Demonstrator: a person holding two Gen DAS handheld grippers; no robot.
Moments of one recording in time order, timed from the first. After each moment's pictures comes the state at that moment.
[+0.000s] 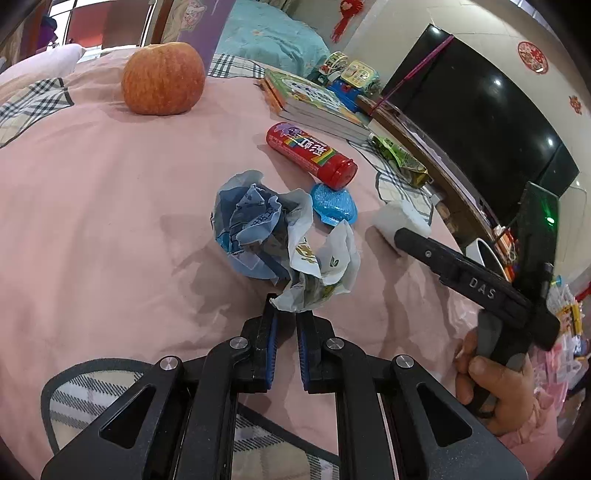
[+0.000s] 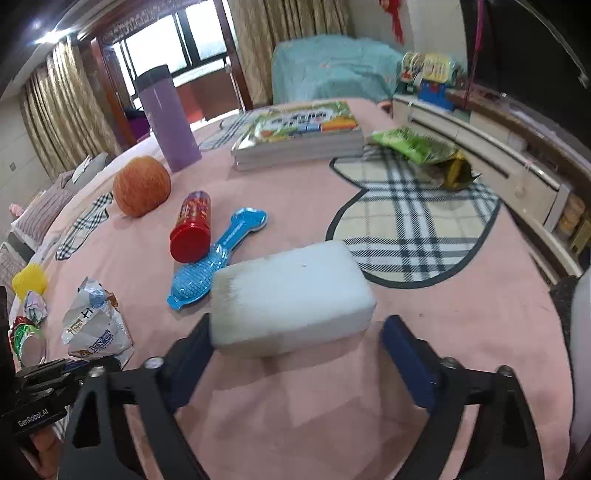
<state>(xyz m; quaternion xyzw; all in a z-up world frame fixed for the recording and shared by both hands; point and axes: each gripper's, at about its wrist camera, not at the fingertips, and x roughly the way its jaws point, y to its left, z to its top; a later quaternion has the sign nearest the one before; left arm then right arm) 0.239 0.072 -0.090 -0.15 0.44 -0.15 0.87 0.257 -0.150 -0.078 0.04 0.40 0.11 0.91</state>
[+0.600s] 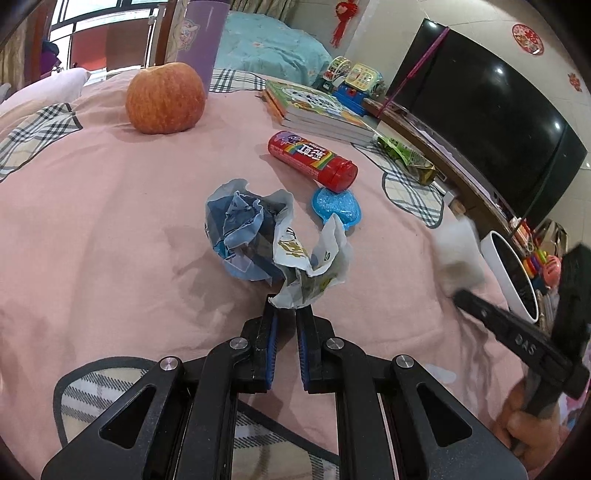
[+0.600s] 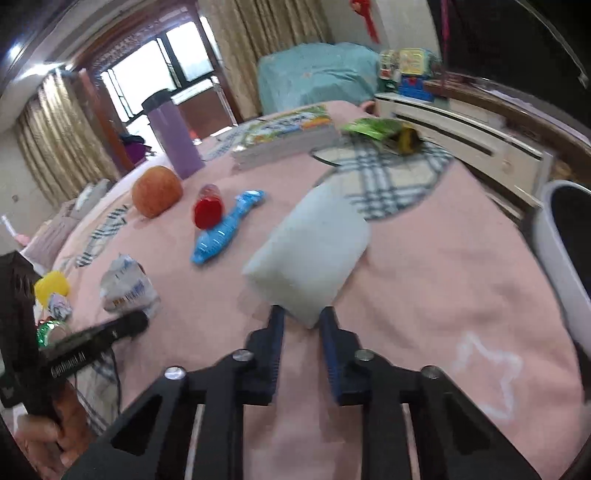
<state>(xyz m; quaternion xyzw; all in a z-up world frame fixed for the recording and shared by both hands) 0.232 0.065 -0.087 -0.11 0.43 -0.13 0.89 0.192 -0.179 -0.076 0.09 0.40 0.09 0.91</state>
